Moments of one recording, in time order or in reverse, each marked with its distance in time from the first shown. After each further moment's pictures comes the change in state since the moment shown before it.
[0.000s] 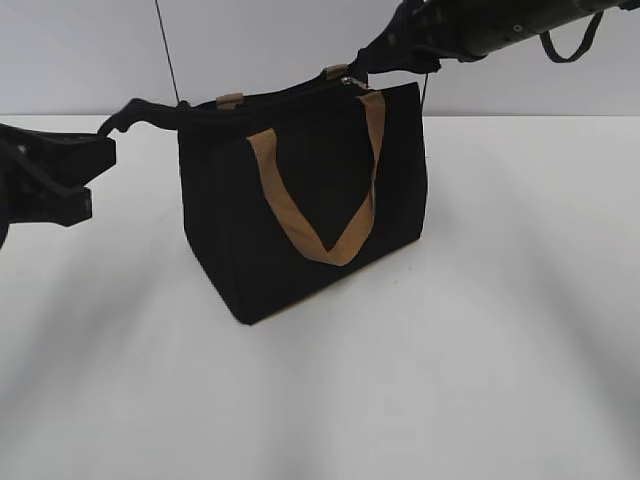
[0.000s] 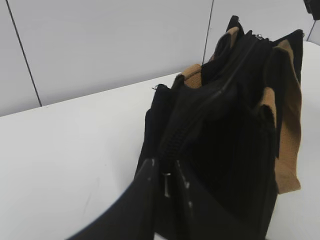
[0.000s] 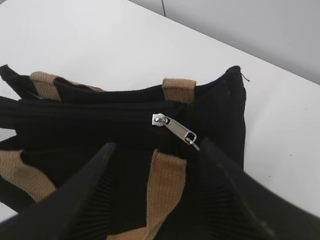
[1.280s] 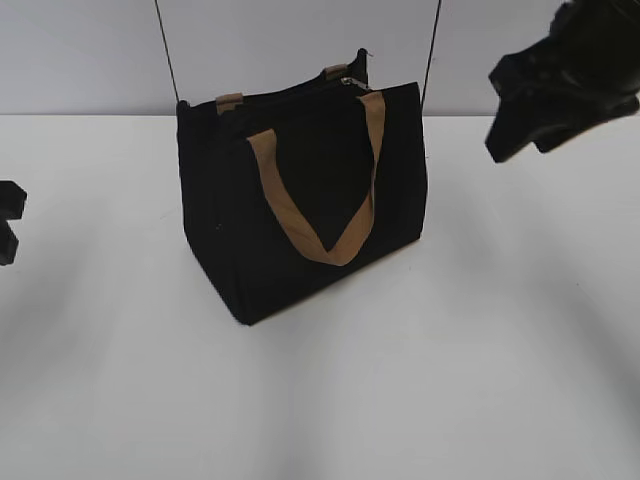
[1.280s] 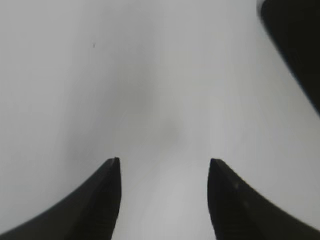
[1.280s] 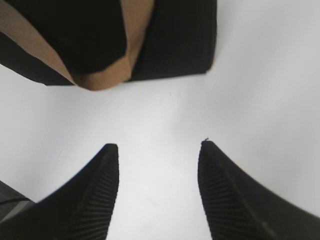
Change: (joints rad) left arm 0.003 0.019 -0.355 -0.396 1.228 0.035; right arm -0.002 -0.176 -0.001 -0.599 0.498 0.648
